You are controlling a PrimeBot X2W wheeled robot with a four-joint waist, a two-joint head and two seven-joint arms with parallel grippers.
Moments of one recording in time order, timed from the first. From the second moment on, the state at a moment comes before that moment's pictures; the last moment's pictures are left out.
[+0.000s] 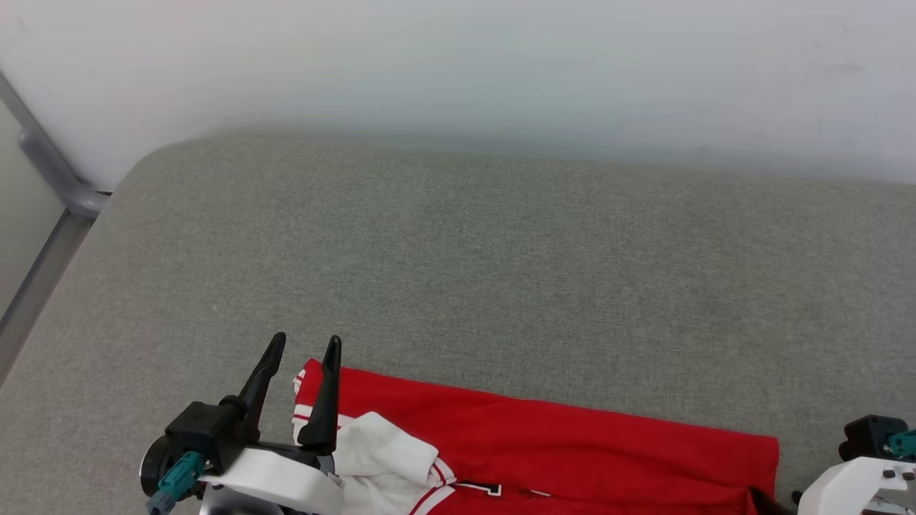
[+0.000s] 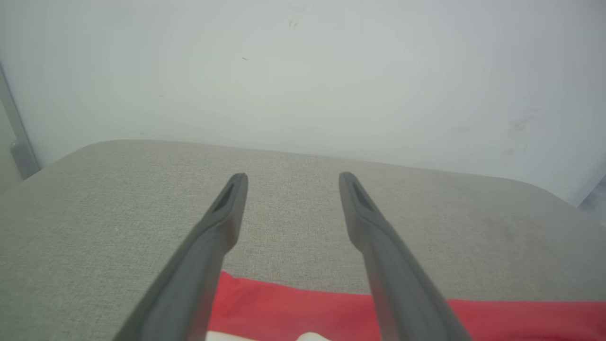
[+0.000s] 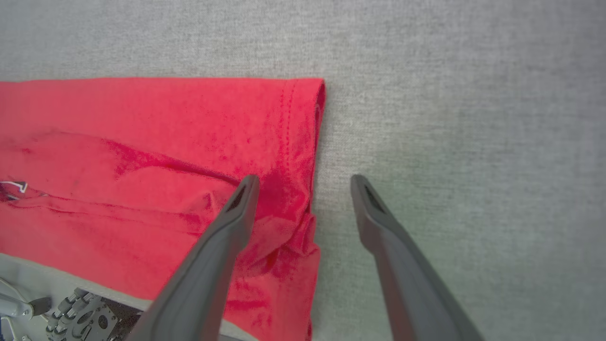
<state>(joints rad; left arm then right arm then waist) -0.03 0.30 -0.33 0.01 -0.49 0.09 -0.26 0.09 -0.20 -0.15 0.08 0.42 0.13 0.70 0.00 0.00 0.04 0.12</state>
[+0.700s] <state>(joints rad) -0.03 0.24 -0.25 0.06 -0.35 0.00 -0.26 0.06 -0.17 -0.11 0.21 0.52 0.13 0.86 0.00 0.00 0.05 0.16</state>
